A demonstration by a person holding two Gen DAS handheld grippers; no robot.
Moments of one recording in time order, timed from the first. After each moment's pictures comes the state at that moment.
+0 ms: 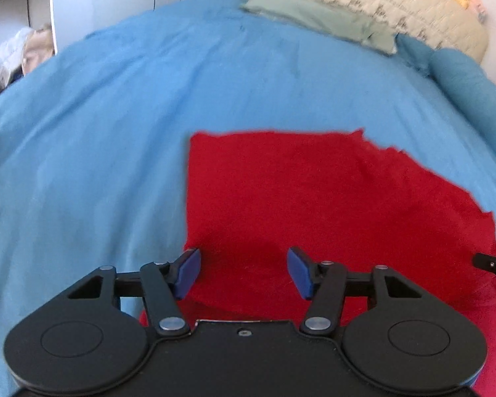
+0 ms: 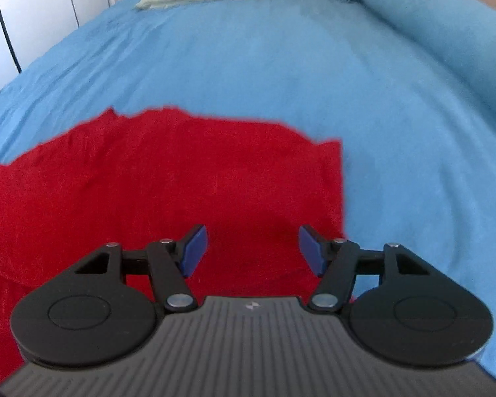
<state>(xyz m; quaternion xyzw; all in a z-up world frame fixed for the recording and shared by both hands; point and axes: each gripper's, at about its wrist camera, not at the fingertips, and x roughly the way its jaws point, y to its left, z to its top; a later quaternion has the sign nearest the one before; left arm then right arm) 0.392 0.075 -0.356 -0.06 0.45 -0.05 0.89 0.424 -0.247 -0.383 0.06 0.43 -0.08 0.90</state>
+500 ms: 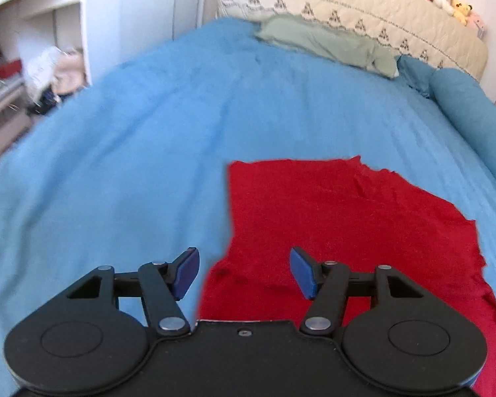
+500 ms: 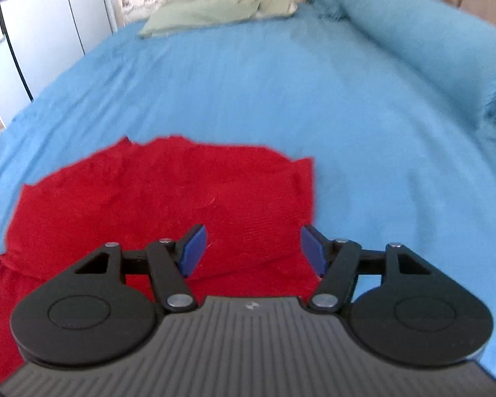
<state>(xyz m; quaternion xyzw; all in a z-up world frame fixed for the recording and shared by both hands) 0.320 0.113 -0.280 -0.06 0.41 -0.02 0.91 0.361 -0.260 -0.316 0.08 0.38 -0.08 0.92</state>
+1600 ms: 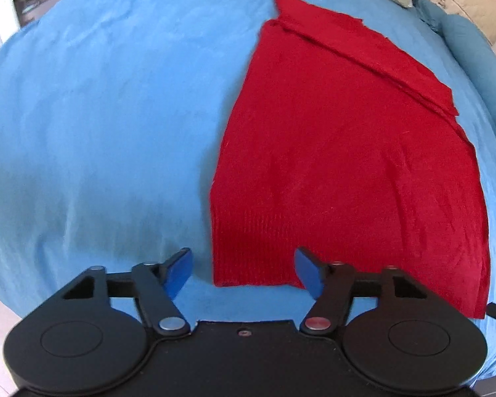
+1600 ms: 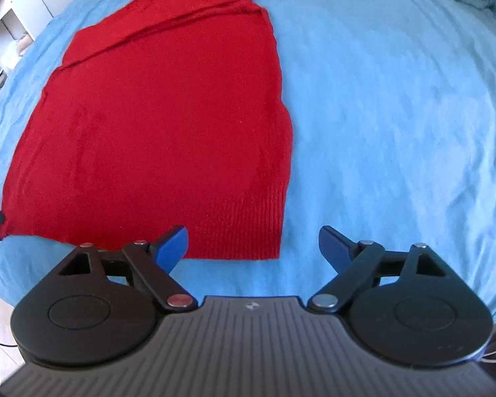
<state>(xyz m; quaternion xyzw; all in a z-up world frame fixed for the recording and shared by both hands) 0.077 0.140 -0.334 -0.12 0.56 -0.01 0.82 0.043 -0.241 -0.355 0.13 0.52 -0.06 0.84</state>
